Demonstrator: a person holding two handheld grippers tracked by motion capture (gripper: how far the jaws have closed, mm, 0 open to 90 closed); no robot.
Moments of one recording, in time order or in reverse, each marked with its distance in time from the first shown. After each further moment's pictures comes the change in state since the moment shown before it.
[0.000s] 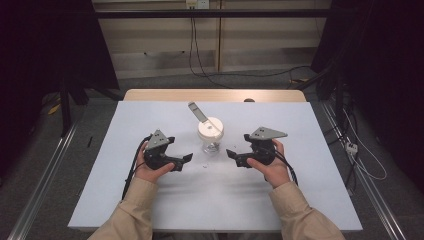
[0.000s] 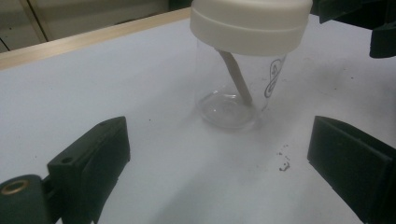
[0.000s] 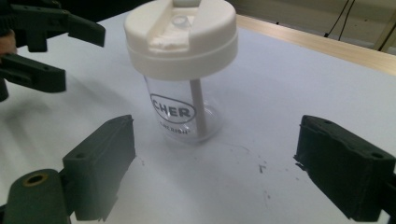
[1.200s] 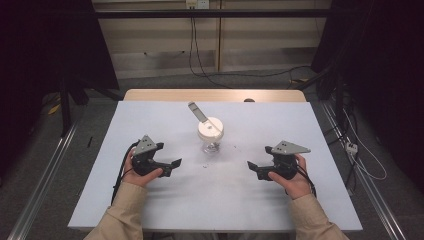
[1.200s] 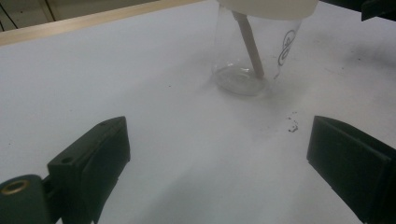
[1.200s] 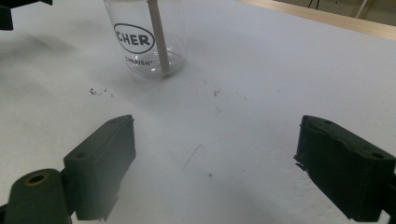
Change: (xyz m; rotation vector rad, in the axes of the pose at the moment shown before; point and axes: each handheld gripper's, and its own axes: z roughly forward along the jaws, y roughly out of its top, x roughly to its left) left arm 0.011 -0.018 -0.026 0.033 0.025 -0.024; right arm -0.021 -0.046 -0.045 0.037 -0.068 0.017
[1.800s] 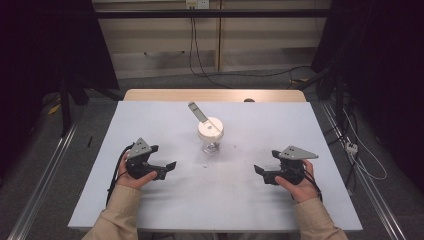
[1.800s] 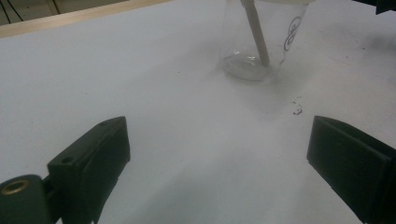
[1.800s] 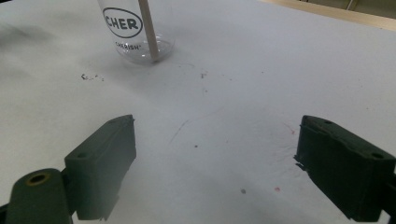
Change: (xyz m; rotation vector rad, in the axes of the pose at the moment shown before) left arm 0.005 -0.010 -0.014 0.015 0.013 -0.002; right arm -0.006 -0.015 -0.015 -0.002 -0.028 0.014
